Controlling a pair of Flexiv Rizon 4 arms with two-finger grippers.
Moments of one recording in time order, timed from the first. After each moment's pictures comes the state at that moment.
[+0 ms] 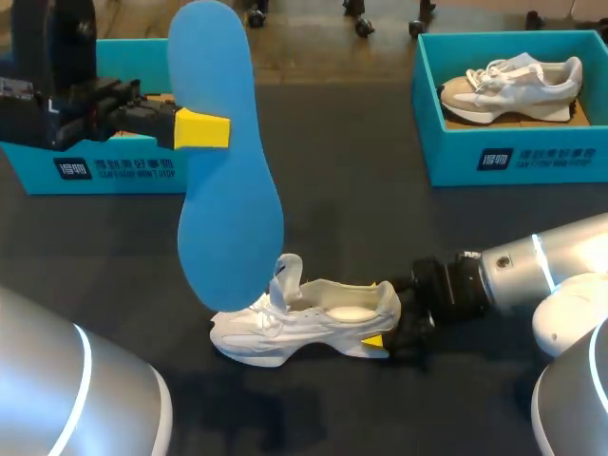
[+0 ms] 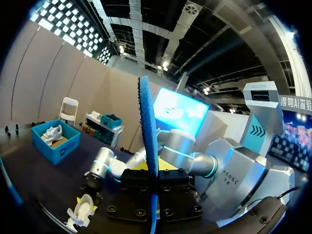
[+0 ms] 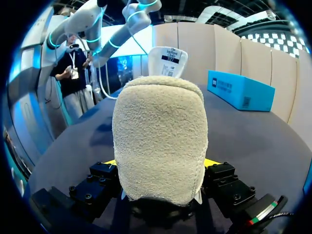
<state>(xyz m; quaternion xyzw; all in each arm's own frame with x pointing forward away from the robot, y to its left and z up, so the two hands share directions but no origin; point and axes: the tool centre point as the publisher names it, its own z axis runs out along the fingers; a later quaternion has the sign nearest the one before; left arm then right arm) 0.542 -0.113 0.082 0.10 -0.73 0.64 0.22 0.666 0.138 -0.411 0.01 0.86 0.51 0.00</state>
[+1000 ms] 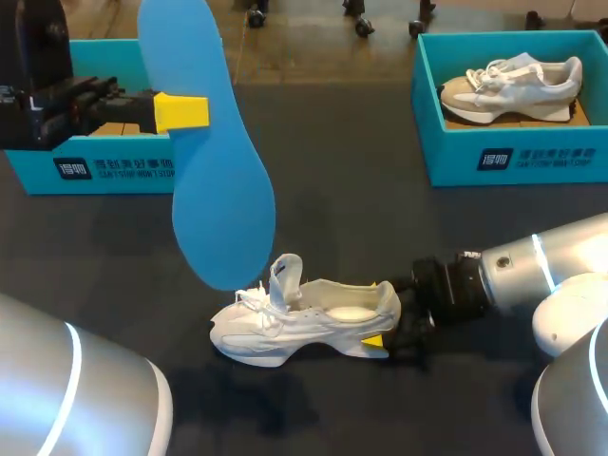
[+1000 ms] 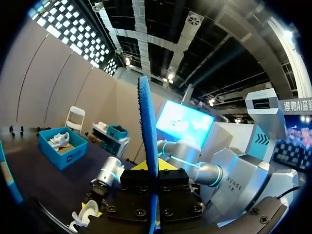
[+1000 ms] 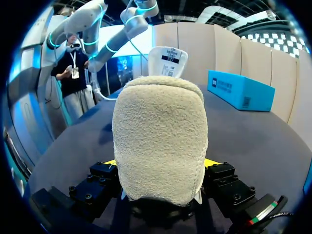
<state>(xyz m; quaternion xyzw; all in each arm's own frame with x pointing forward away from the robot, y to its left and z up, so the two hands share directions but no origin) 0.564 -0.097 0.085 0.13 -0.69 0.68 0.19 0.666 0.138 -0.411 0.02 0.86 0.51 0.00</state>
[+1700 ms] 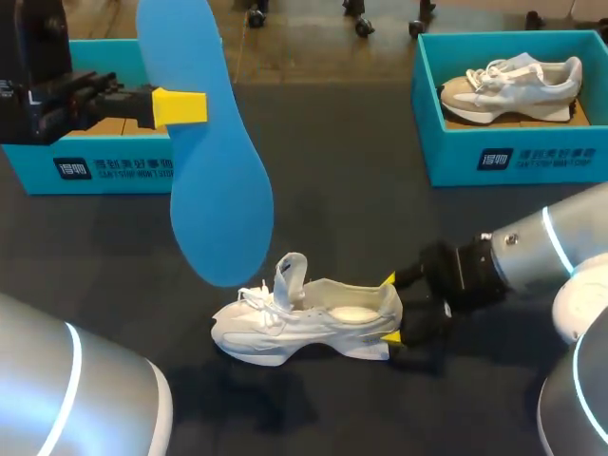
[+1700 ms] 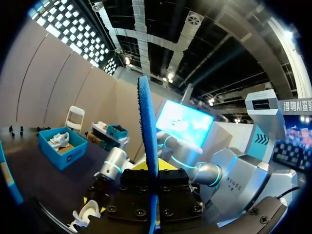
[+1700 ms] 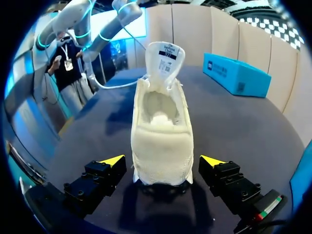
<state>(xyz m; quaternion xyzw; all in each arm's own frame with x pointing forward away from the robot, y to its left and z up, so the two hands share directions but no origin) 0.566 -0.097 0.086 0.13 -0.70 0.68 0.20 0.663 0.103 -0.386 0.04 0.91 0.42 0.00</state>
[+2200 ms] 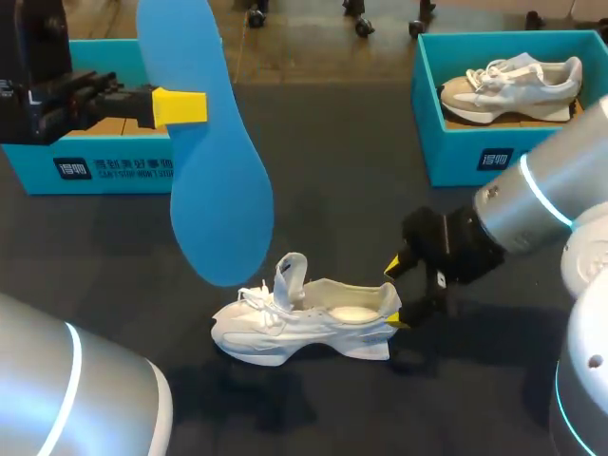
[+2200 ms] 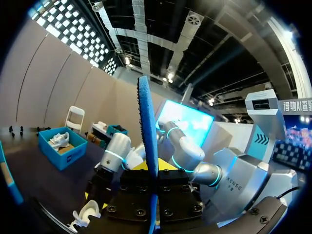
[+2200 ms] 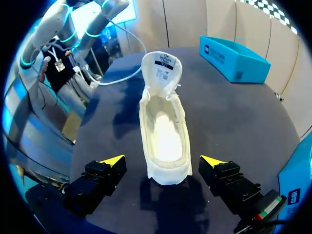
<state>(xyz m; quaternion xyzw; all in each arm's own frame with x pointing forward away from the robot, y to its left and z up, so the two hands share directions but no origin) 0.567 -0.097 0.086 0.13 -0.70 0.68 0.20 0.657 0.100 -0.331 0.09 0.95 0.30 -0.03</state>
